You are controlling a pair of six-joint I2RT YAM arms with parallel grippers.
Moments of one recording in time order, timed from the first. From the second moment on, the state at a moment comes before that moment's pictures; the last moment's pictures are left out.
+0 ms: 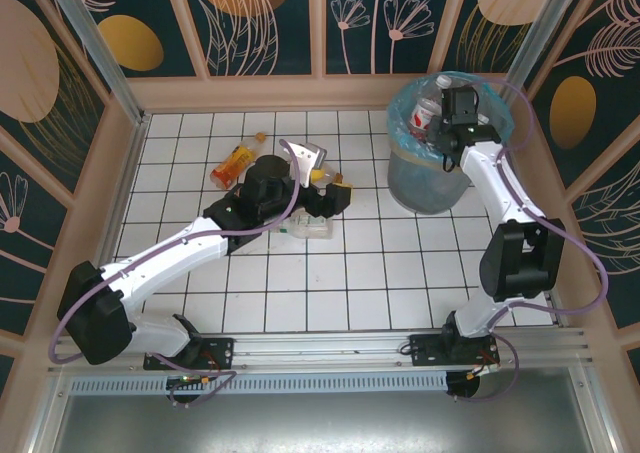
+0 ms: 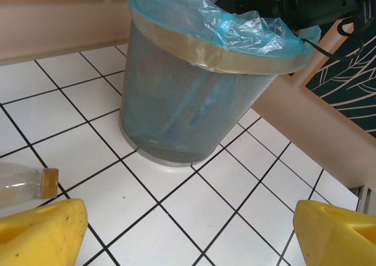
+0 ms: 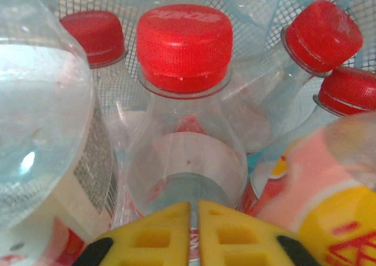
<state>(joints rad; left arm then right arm) -0.79 1.36 1.05 0.00 0.17 -0.34 0.12 1.65 1.50 -0.63 0.20 0.39</state>
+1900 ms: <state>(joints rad) -0.76 0.89 0.86 -0.38 -0.52 -0.54 0.86 2.09 1.54 -0.55 -0.11 -0.29</state>
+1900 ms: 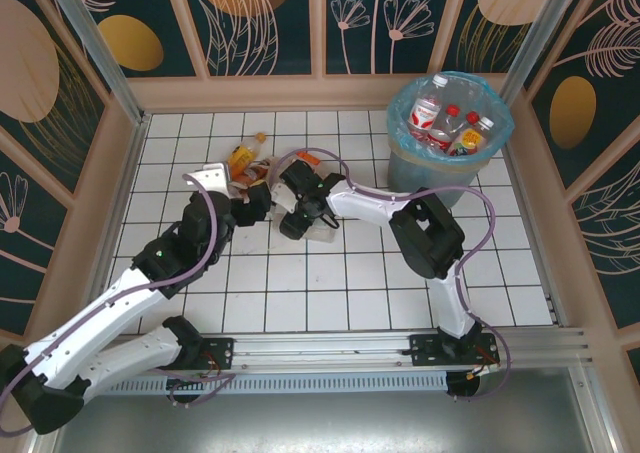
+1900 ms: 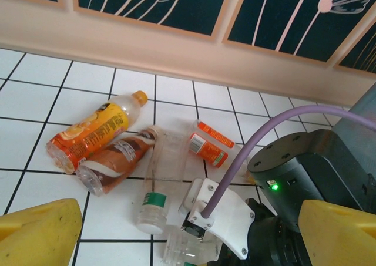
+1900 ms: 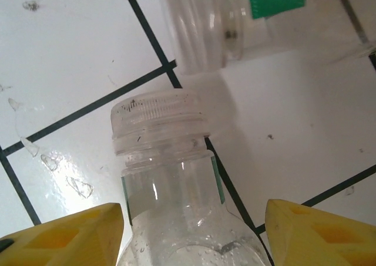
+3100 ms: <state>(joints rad) -0.76 1.13 1.16 -0.29 -0.32 -0.39 0.73 1.61 1.73 -0.75 -0.06 -0.16</state>
